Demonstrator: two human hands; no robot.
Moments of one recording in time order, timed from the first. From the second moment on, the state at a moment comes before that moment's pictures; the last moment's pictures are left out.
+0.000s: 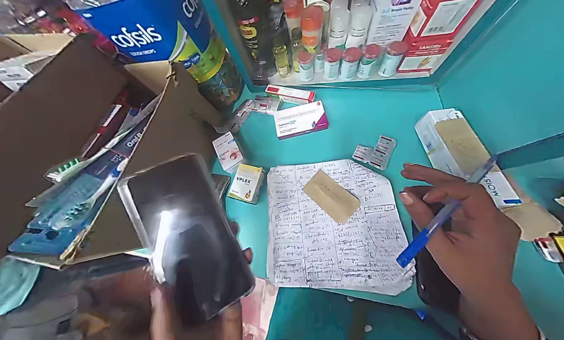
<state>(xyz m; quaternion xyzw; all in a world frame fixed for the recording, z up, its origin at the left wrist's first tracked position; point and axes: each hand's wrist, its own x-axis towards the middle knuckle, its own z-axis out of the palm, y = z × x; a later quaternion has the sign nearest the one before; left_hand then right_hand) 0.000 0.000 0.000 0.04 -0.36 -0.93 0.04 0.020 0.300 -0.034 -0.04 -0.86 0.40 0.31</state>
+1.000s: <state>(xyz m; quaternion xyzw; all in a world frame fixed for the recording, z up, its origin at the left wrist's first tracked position) 0.013 0.006 -0.057 0.16 -0.26 -0.93 -0.19 0.021 0.305 -0.031 -0.03 -0.83 0.44 0.35</state>
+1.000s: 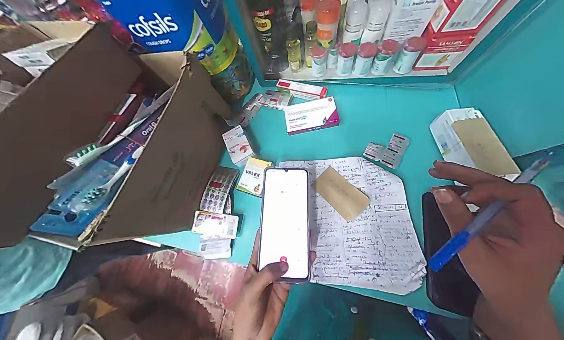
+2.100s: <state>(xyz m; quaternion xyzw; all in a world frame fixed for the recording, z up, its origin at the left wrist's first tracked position) 0.006 0.002 -0.086 0.01 -0.06 -0.92 -0.39 0.039 0.292 -0.030 0.02 -0.84 0.43 0.33</state>
